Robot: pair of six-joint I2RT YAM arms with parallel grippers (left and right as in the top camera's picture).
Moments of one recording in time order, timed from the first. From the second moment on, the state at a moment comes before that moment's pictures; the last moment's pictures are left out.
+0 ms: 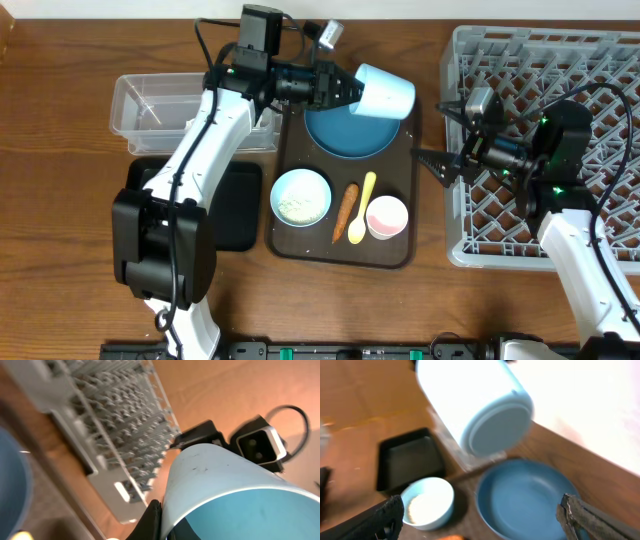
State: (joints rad) left arm -0.27 1.93 1.62 -0.43 1.26 -0.42; right arm -0.05 1.35 0.83 0.11 -1.15 -0.25
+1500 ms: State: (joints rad) left arm -0.39 1.93 1.62 -0.43 1.32 -0.44; right arm -0.04 1.36 0.83 0.37 -1.27 -0.17
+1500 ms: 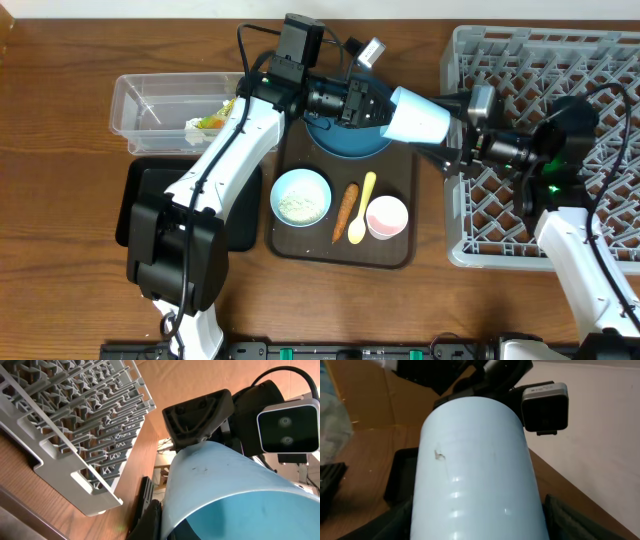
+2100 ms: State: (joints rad) left arm -0.39 1.93 1.62 -0.43 1.32 -0.44; right arm -0.04 1.36 0.83 0.37 -1.30 -0.17
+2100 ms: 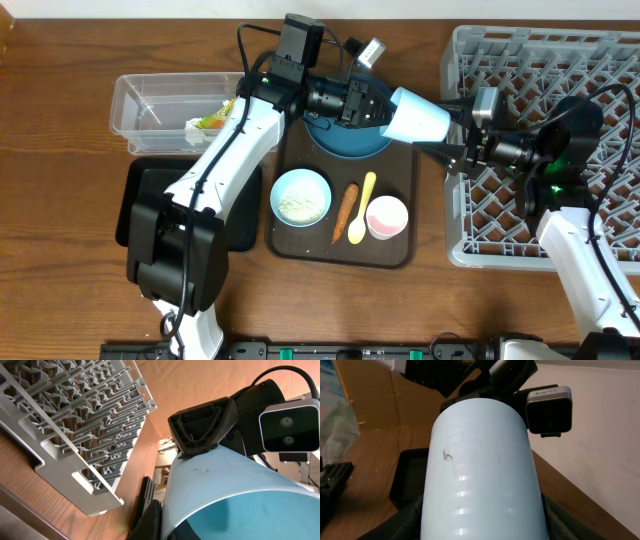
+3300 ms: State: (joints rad) left arm -0.24 1.68 1.62 -1.08 0.04 -0.27; right arm -0.06 1.29 1.19 -0.63 -0.18 0.04
